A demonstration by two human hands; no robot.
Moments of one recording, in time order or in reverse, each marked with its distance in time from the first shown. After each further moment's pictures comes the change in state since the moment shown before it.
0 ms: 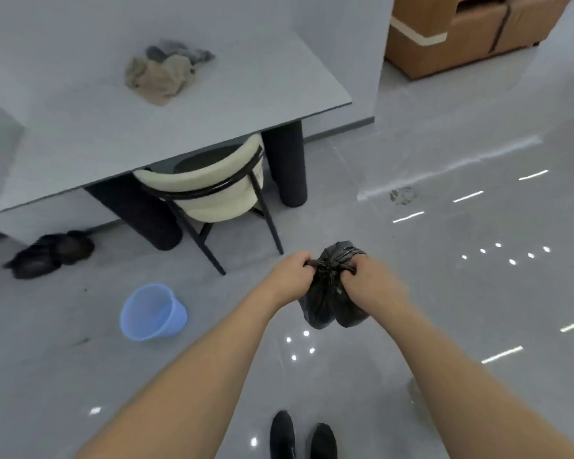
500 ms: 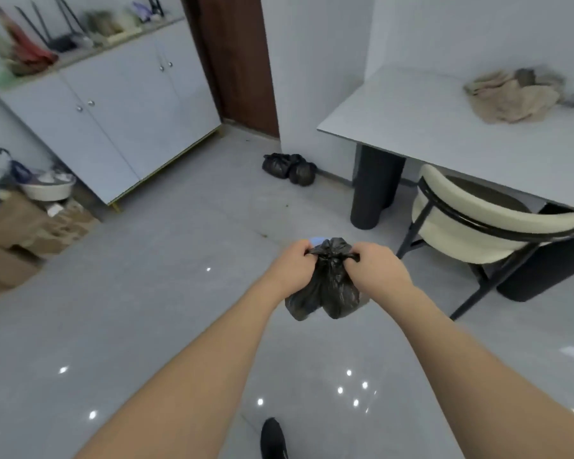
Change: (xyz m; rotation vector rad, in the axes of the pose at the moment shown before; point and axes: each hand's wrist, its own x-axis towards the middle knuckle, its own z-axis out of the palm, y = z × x) left_hand -0.291 -0.259 -0.187 -0.449 0.811 -0.451; right_hand -0.128 -0.364 0.184 -0.309 -0.397 -0.834
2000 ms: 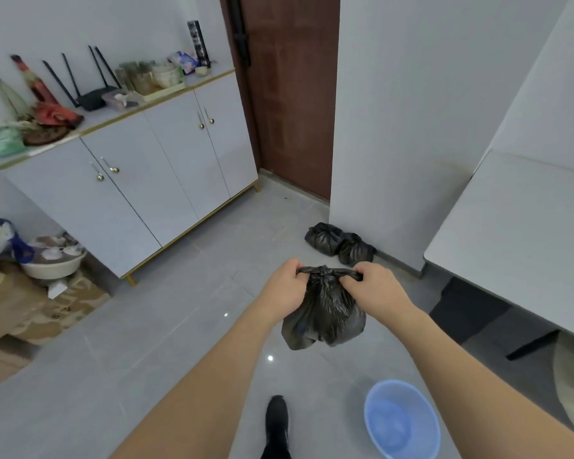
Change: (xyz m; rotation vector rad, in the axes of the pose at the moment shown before) left_hand 0.459 -0.089 -0.384 -0.038 0.183 -0.064; right_hand 0.513 -0.333 0.024 0.210 -0.005 -0.154
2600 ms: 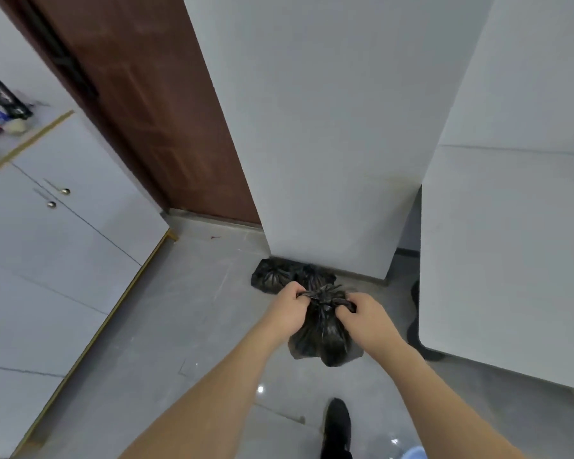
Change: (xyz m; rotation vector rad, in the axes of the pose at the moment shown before) left_hand 0.385 0.082 0.073 0.043 -0.405 0.040; right_hand 0.311 0.090 -0.024 0.314 0.138 0.386
